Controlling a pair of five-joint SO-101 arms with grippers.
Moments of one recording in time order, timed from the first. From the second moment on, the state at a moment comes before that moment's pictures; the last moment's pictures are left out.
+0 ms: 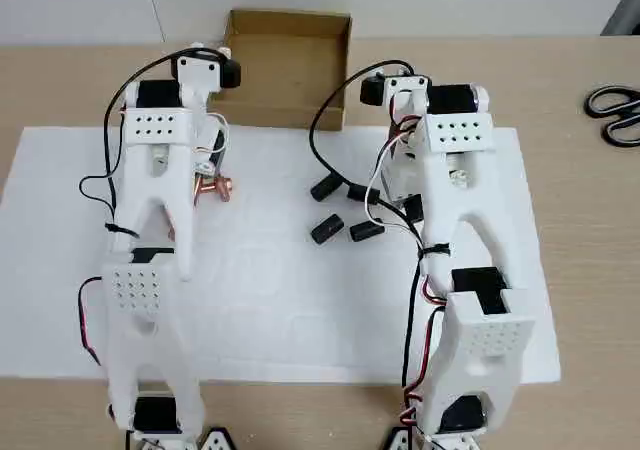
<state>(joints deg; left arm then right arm) -4.4 46.7 -51.1 99.2 -6.5 -7.8 24.3 -25.8 96.3 10.9</state>
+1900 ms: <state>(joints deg) 3.9 -0.4 -0.3 92.8 -6.3 -7.8 19.5 -25.8 97.6 10.9</state>
